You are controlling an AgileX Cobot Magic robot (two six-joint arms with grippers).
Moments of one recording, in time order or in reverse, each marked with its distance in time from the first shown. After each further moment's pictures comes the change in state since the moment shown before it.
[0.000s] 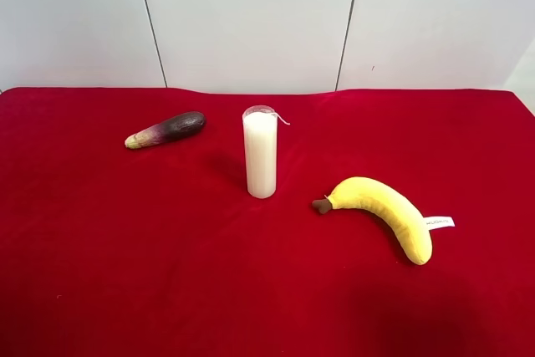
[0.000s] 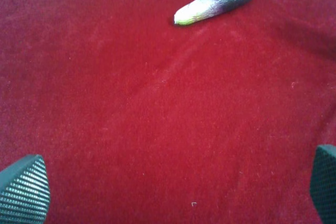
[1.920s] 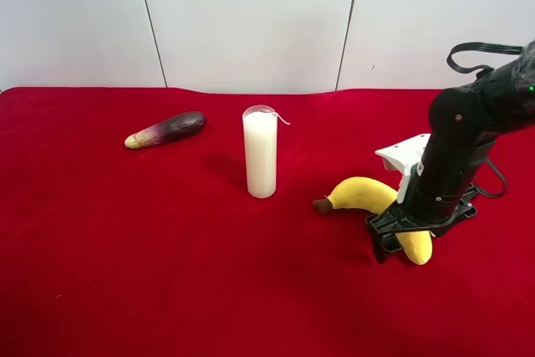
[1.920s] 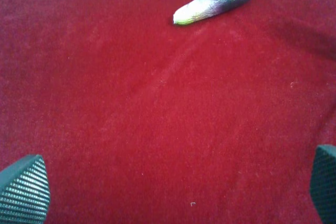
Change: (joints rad) left arm 0.000 0.000 0.000 -0.003 0.000 0.001; right arm 0.355 1.780 -0.279 0.067 -0.437 -0.151
